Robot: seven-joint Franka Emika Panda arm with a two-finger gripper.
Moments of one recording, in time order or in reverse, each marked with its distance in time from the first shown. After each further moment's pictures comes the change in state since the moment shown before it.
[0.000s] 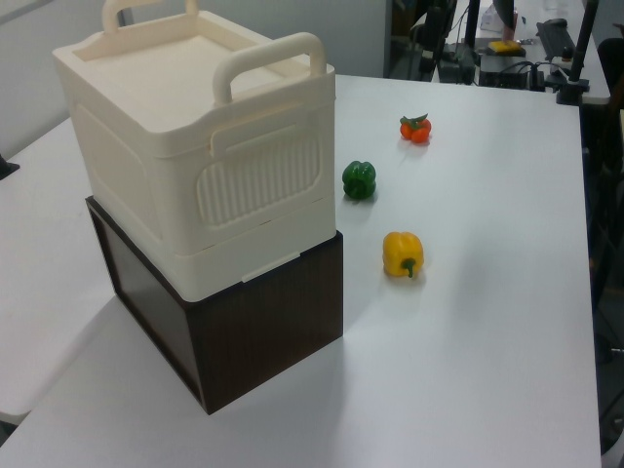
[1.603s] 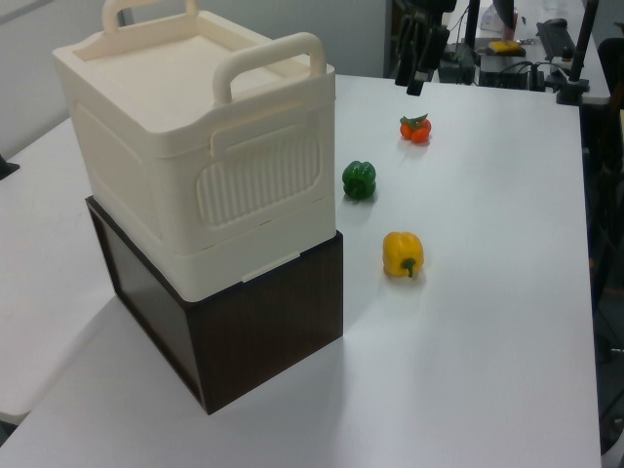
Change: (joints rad) arm 0.002 0.023 0.162 0.021 0.113 0.069 -0.421
